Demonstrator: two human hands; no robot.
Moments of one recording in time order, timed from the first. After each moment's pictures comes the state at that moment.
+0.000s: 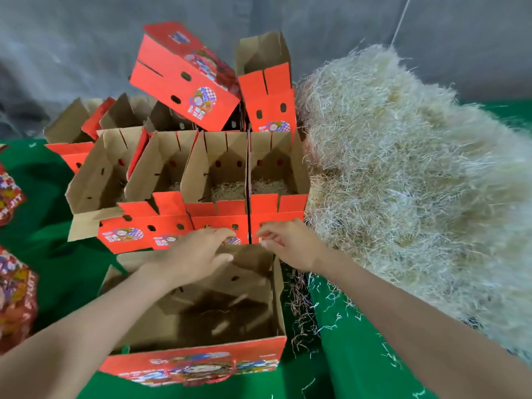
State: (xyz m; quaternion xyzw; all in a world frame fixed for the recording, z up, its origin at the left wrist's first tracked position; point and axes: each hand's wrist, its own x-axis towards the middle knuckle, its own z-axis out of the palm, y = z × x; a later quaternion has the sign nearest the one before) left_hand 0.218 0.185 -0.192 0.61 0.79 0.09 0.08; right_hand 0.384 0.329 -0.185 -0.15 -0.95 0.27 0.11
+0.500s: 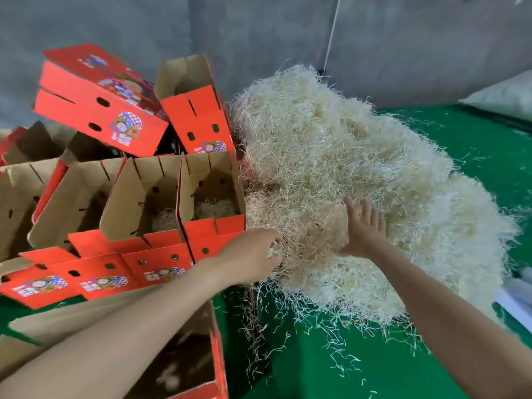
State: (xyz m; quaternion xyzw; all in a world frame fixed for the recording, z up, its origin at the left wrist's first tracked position) left_hand 0.355 0.322 -0.156 0.69 0.69 0.10 0.16; right_hand 0.561 0.501 -0.215 -0.58 -0.81 0.09 -0.02
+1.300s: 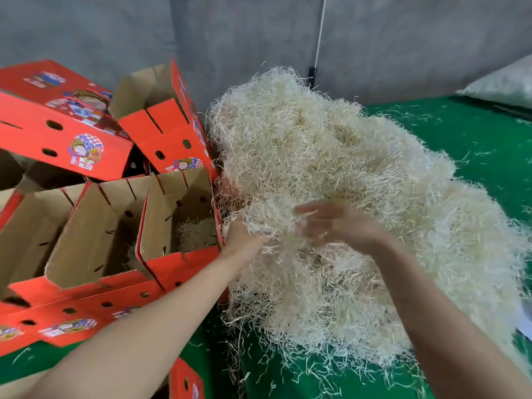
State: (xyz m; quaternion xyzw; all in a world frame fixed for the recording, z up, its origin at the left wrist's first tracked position) left_hand 0.361 0.440 -0.178 0.36 0.70 0.49 0.38; right_hand 0.541 0.523 -0.134 -0.33 -0.73 0.58 0.16
